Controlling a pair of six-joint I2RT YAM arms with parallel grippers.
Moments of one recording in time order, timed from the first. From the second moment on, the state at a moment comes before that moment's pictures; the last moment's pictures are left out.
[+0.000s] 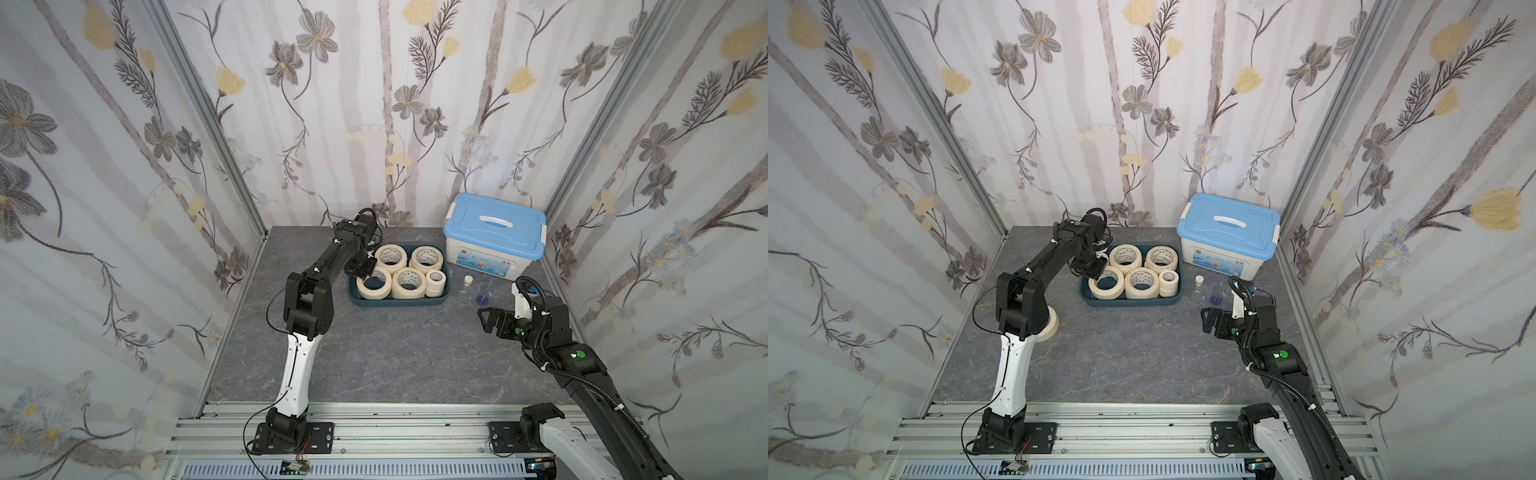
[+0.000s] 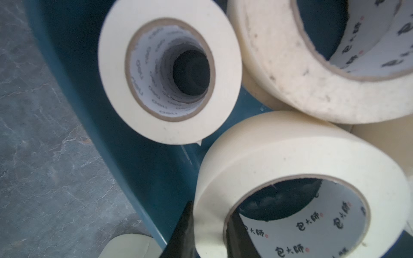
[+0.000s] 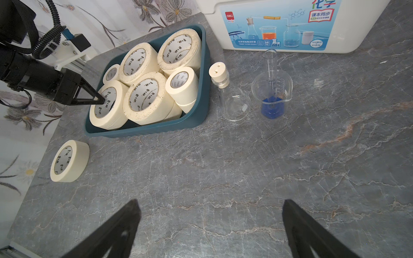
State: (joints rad) left arm -0.37 2.32 2.20 -1.29 -0.01 -0.01; right arm 0.17 0.75 0.66 -0.54 -0.16 0.40
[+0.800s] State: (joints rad) left arm -0.36 1.89 1.86 -1.23 0.02 -0.17; right arm 0.17 0.71 0.66 -0.54 -0.16 0.41
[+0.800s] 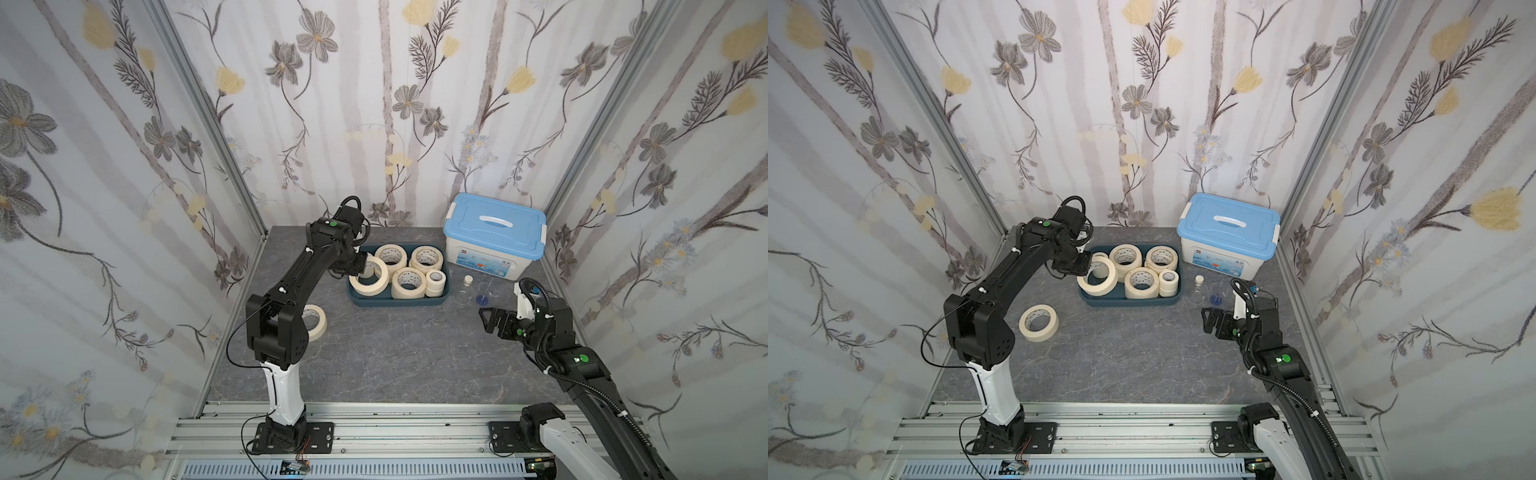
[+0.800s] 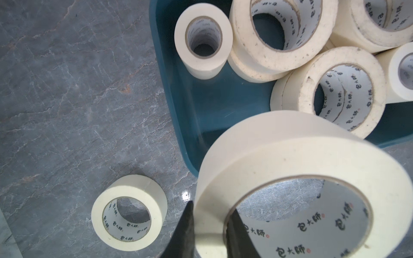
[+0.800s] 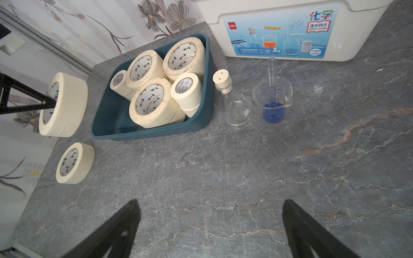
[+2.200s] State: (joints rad) left arm -0.27 1.59 1.09 -0.93 -0.01 -0.48; right arm 0.18 0.78 0.70 -0.54 -0.17 0.42
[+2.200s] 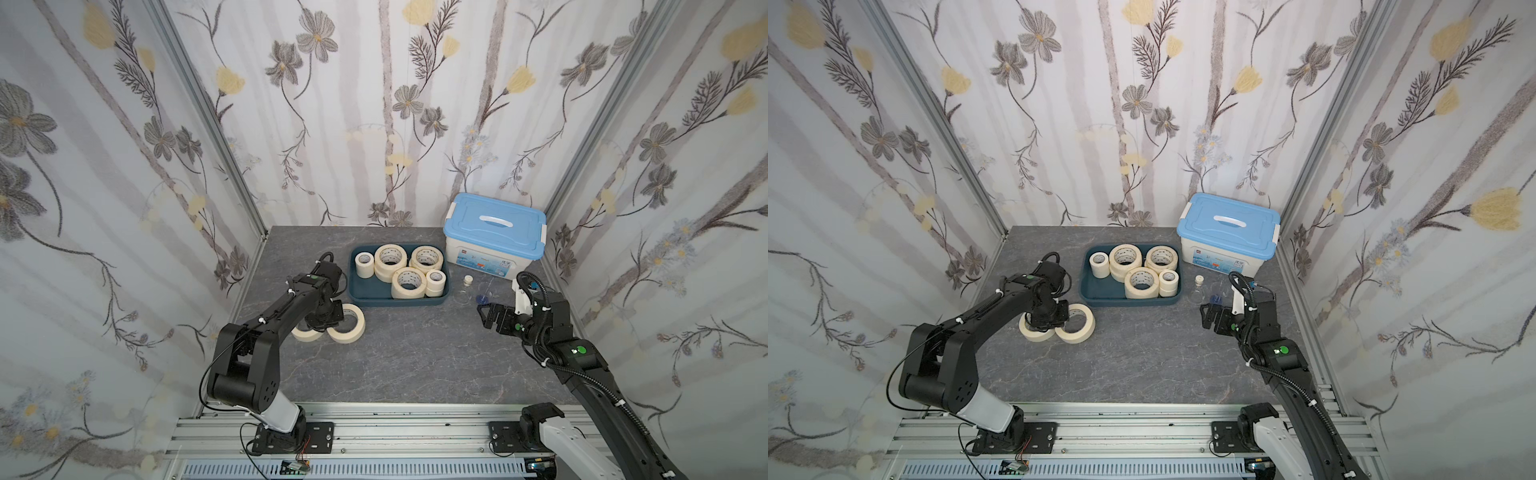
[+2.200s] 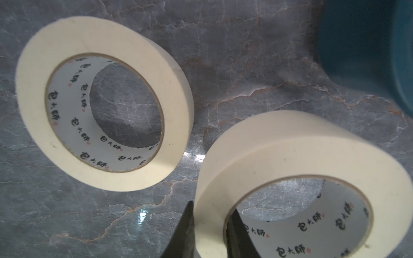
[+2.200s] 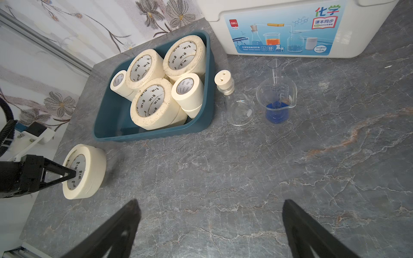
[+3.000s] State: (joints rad) left arm -0.25 1.73 1.11 -0.87 -0.06 -0.49; right arm 0.18 0.80 0.70 -0.54 -0.17 0.42
